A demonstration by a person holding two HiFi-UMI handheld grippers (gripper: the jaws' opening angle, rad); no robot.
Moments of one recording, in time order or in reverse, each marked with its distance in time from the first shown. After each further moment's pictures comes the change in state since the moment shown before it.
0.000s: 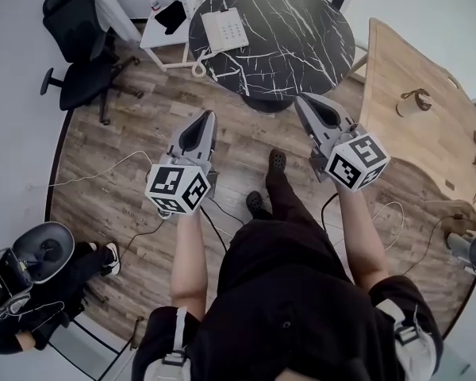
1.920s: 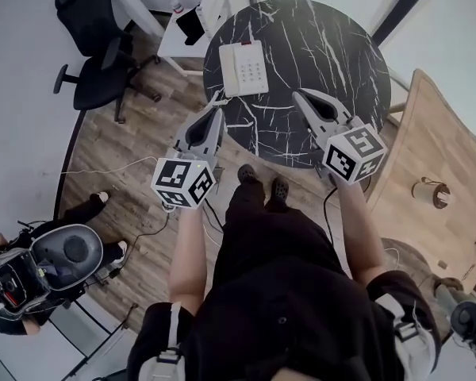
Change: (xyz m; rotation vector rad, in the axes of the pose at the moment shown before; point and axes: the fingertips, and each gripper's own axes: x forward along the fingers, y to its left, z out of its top) left arm 0.224 0.122 0.038 0.022 0.081 0.156; right arm 0.218 -0.189 0.035 0.061 0.111 0.142
